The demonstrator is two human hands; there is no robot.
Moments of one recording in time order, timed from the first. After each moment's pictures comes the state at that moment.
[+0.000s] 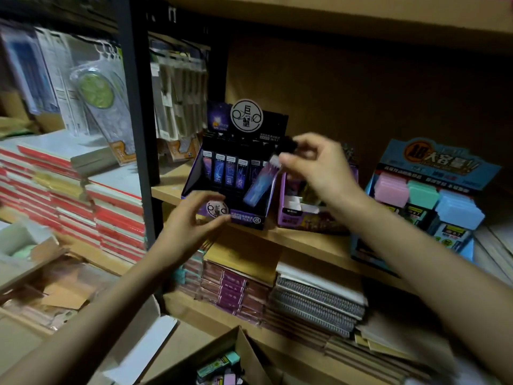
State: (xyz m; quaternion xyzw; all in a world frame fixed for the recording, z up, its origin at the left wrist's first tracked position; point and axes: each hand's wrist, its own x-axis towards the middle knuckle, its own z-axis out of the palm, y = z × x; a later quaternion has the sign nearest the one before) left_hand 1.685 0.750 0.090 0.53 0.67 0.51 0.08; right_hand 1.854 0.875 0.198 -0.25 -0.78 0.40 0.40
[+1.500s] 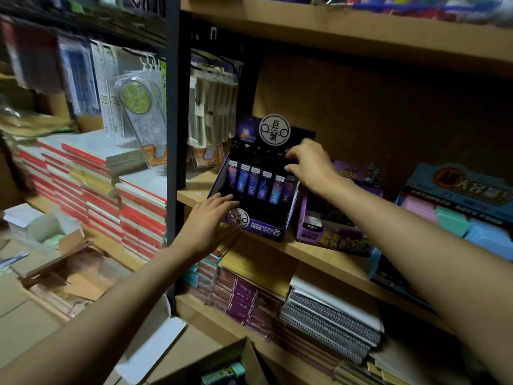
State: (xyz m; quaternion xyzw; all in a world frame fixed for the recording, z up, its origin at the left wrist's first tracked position) left_hand 1.649 0.772 0.077 0.58 0.76 0.28 -0.06; right_hand 1.776 0.941 0.202 -0.32 -0.92 -0.01 0.22
